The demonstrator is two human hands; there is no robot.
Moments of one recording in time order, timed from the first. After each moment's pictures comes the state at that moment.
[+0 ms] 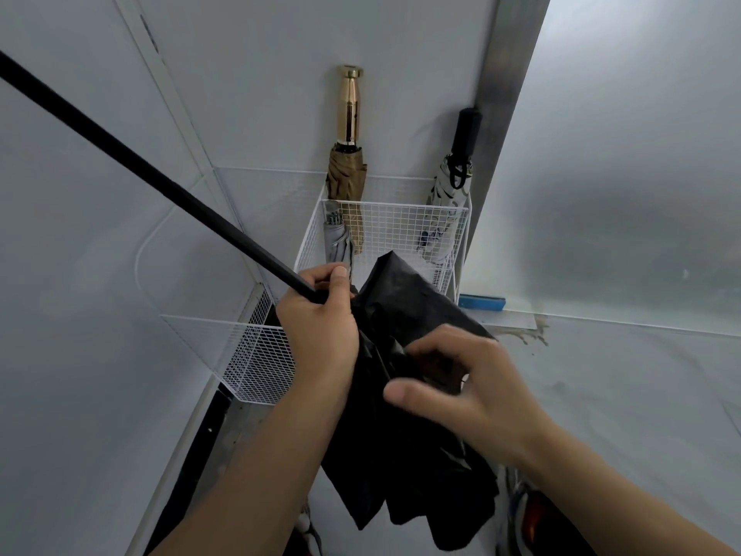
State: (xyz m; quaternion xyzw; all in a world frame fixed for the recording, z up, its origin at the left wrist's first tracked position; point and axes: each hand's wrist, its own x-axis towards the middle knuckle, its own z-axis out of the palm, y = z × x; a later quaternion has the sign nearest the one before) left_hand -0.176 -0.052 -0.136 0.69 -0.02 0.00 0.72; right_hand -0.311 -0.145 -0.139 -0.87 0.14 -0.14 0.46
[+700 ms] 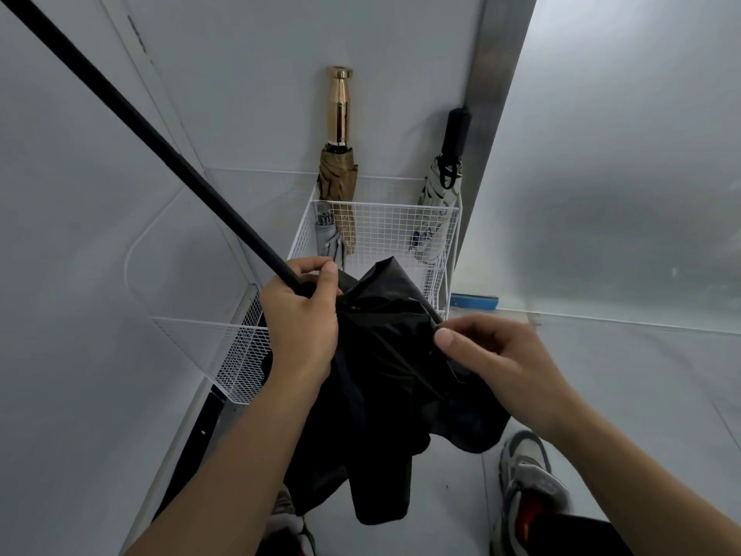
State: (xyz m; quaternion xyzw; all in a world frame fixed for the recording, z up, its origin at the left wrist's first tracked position) left_hand -0.164 -0.047 -0.136 0.71 -0.06 0.00 0.70; right_hand -0.322 -0.176 -0.132 -0.75 0.20 -0.13 0.62
